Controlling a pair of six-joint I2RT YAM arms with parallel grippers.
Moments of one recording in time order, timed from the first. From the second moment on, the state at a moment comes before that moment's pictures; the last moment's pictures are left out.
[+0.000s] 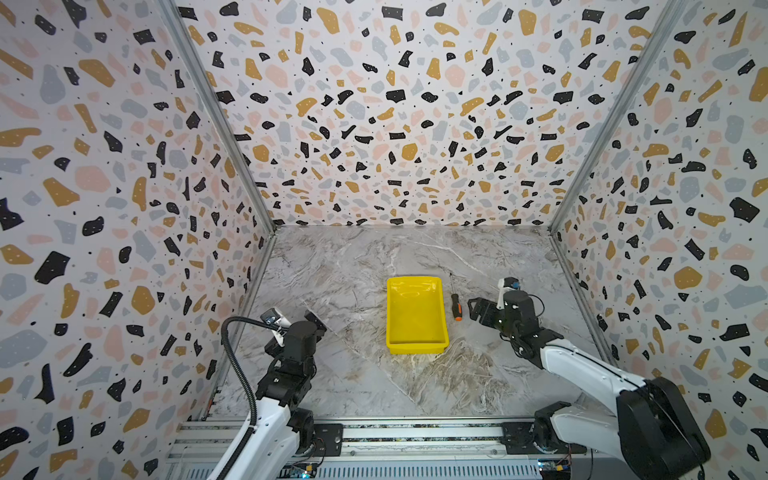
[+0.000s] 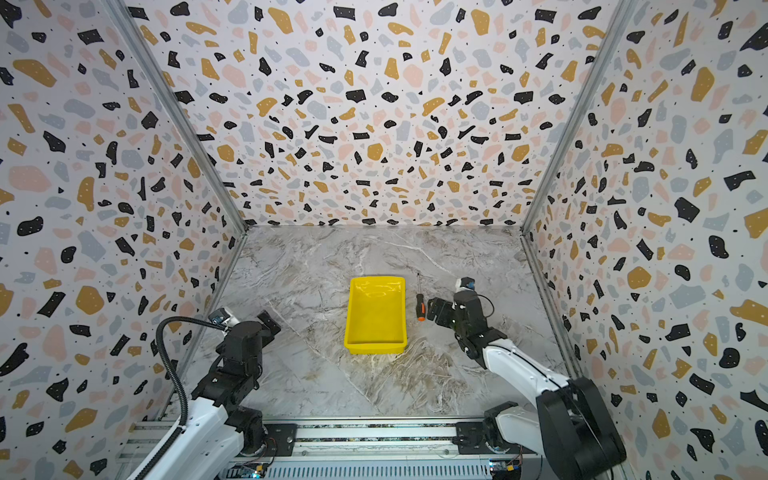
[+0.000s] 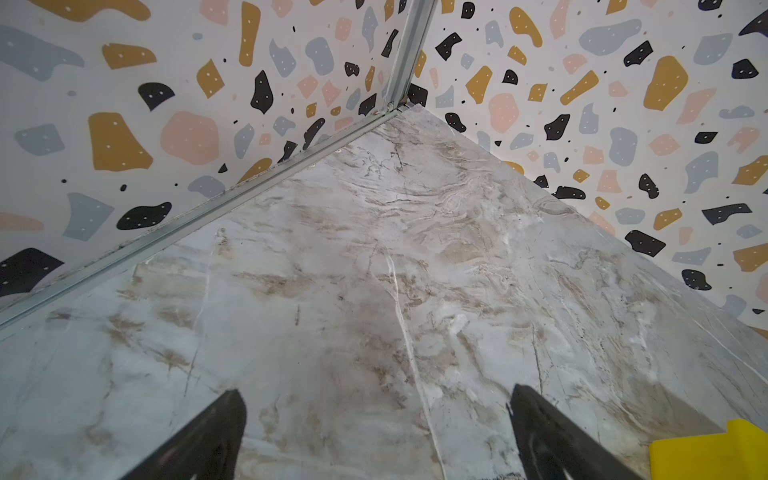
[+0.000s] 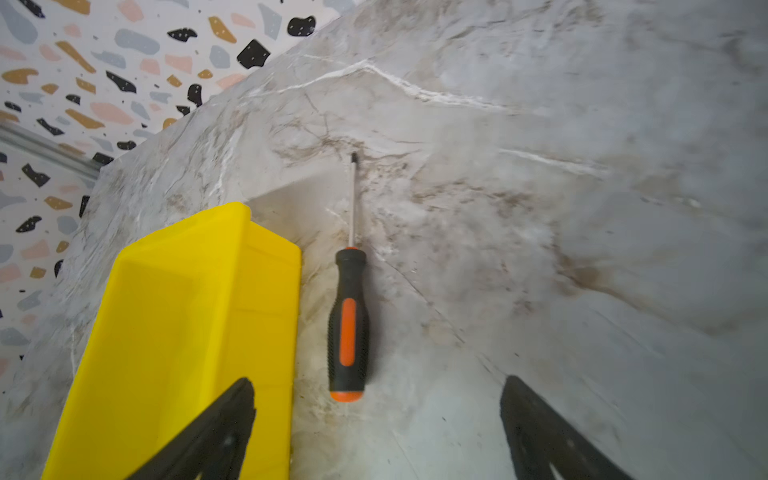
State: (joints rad) left arm -0.23 0.58 0.31 -0.26 -0.60 -0.66; right arm 0.39 1.25 0.55 0.08 0.00 0.58
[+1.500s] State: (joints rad) left arm -0.23 0.54 0.28 -0.26 -0.61 -0.66; right arm 0.47 1.71 0.88 -0.14 -0.03 0.49
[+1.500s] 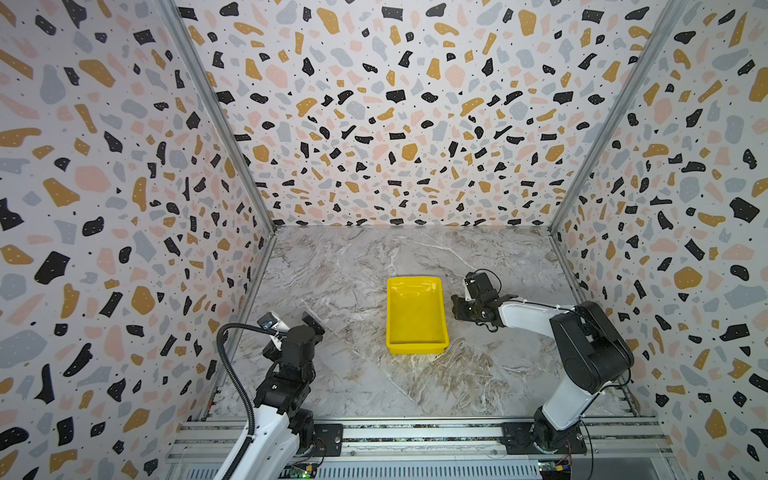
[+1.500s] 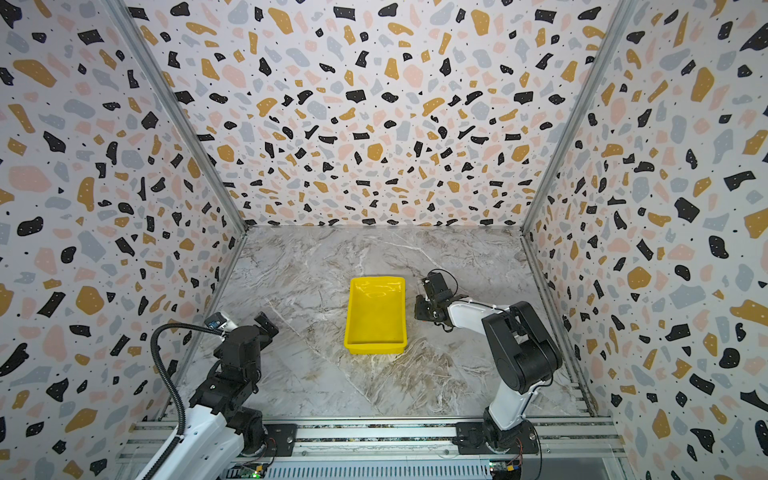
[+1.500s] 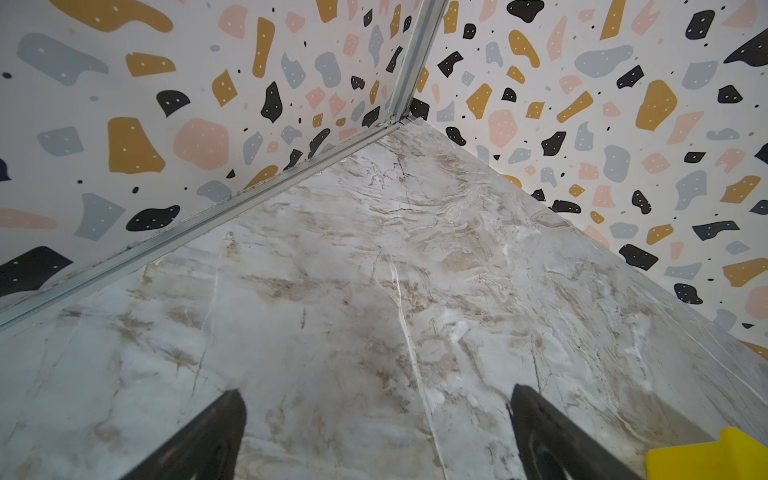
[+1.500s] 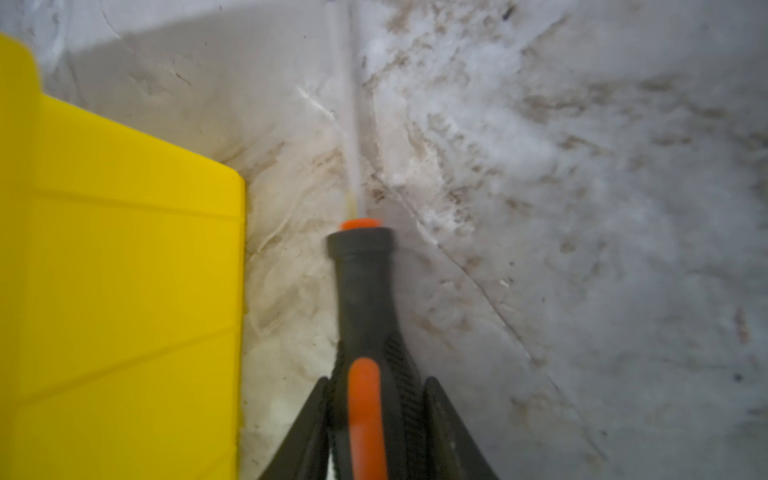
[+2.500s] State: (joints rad) left arm -0.23 0.56 0.28 -0.26 -0.62 -0.67; right arm 0.89 1.11 0.59 -0.04 0.17 0.89
